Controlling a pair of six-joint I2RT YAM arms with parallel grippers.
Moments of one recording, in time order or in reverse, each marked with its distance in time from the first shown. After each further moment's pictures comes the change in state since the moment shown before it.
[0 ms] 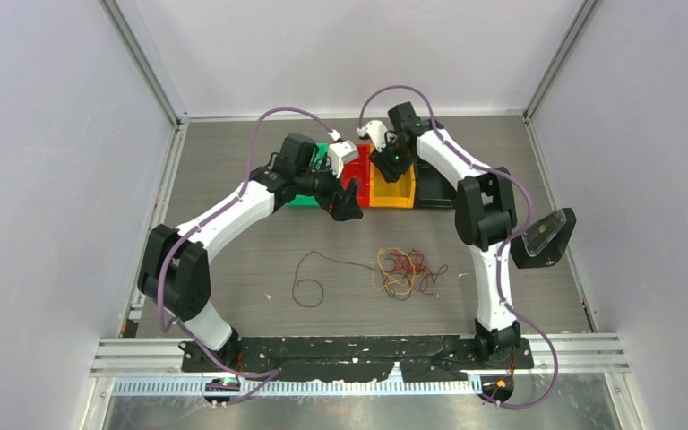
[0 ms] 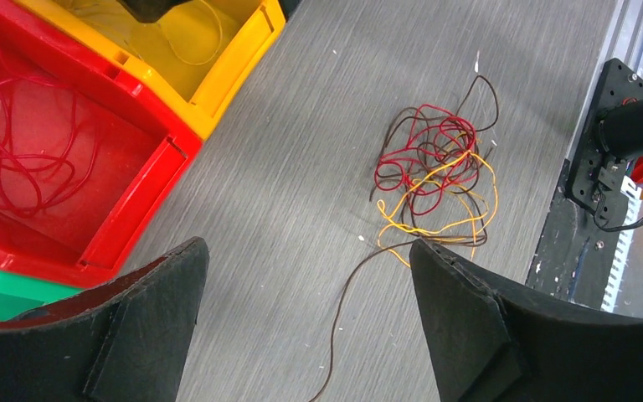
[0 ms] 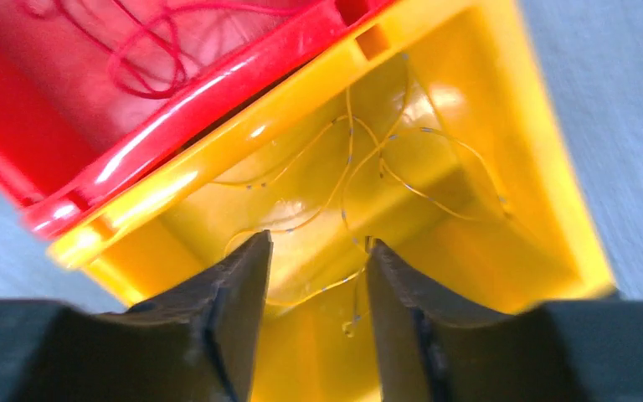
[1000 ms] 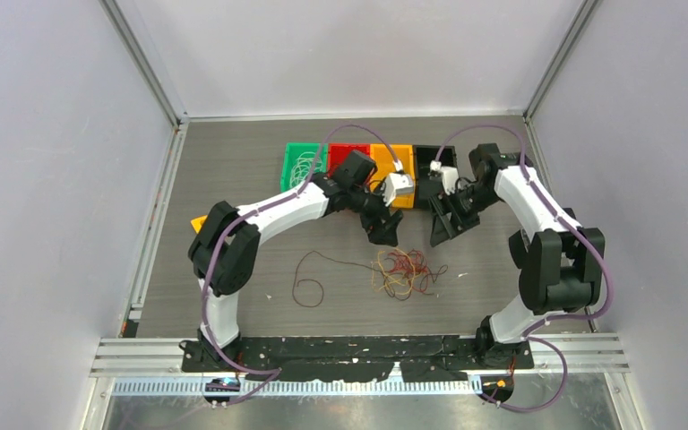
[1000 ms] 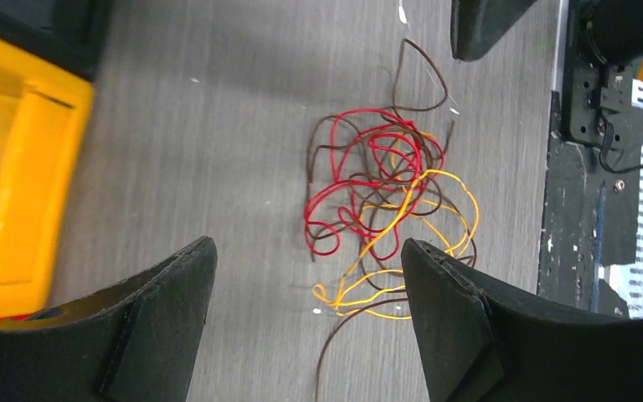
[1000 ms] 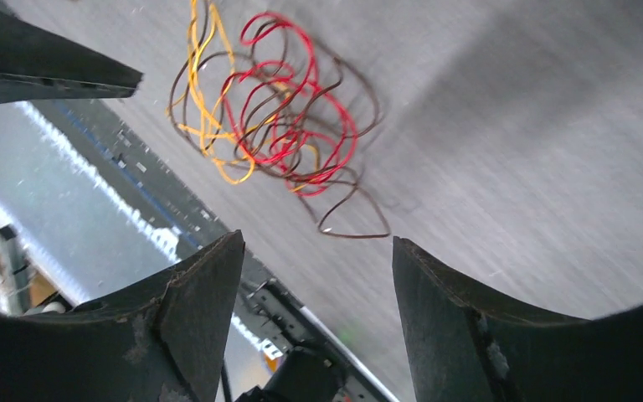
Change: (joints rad) left arm -0.224 0.286 0.200 -0.033 0.045 0.173; right arm -0.301 -0.684 -0.672 -0.379 -0.386 0.104
